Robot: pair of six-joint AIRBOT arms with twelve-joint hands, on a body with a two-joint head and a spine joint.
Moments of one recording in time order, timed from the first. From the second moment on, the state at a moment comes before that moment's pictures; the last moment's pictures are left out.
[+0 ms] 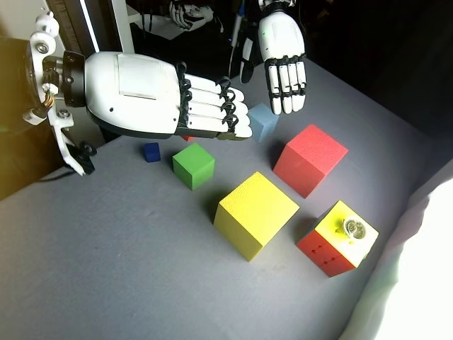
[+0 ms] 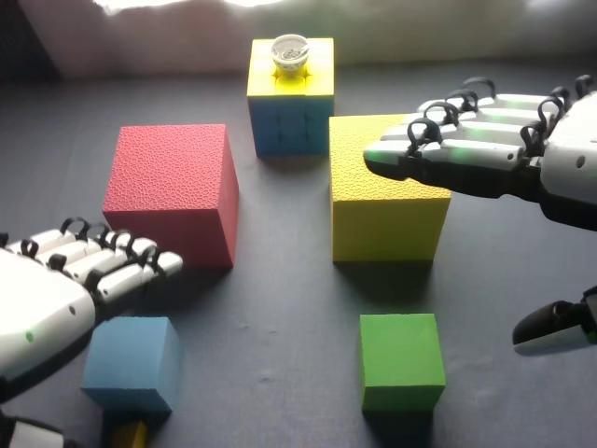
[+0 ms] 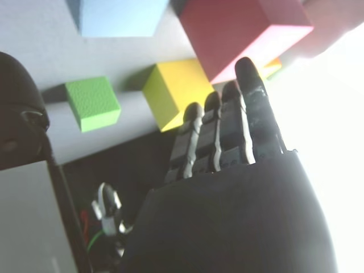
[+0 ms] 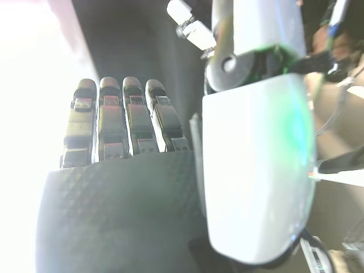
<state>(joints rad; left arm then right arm) 0.62 -0.46 0.42 -0.63 -0.54 1.54 -0.17 -0.59 0.65 -0.58 0.35 -0.25</state>
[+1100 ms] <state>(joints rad) 0.66 -0.68 0.53 -0.90 -0.62 1.78 -0.29 -0.85 0.72 -0.19 0.07 -0.35</state>
